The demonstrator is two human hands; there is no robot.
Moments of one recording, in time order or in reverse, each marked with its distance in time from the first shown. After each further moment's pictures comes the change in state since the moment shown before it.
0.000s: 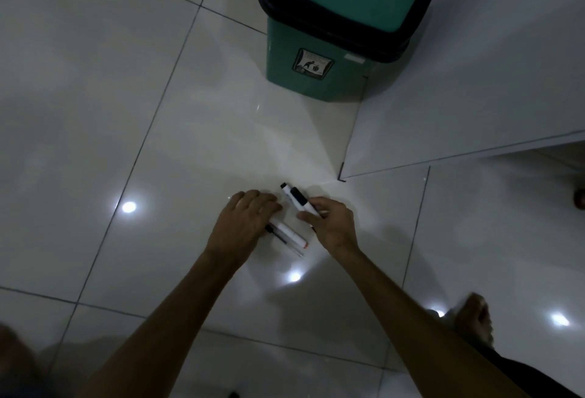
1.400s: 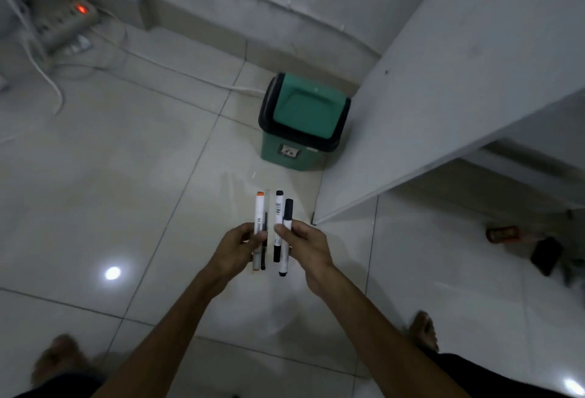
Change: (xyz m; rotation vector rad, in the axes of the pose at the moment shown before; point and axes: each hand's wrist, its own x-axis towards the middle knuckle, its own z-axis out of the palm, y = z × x) left_hand -0.038 0.049 -0.179 -1.302 -0.064 -0.643; right_hand -0.155 -0.170 -0.055 0.479 -0.088 0.054
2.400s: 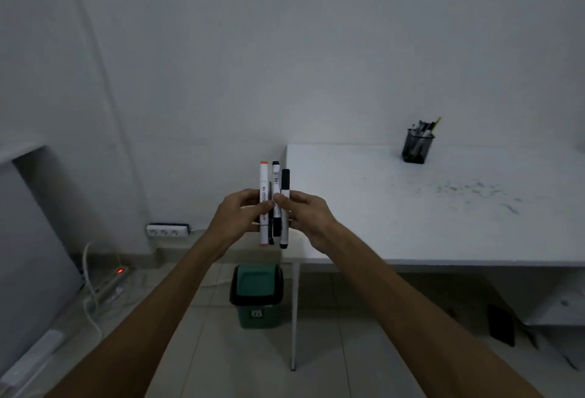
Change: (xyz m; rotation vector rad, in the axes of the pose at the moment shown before) left_hand -0.303 0.432 0.084 0.261 -0.024 0.816; right_hand -0.338 -0.359 -0.146 0.230 -0.102 -0.651
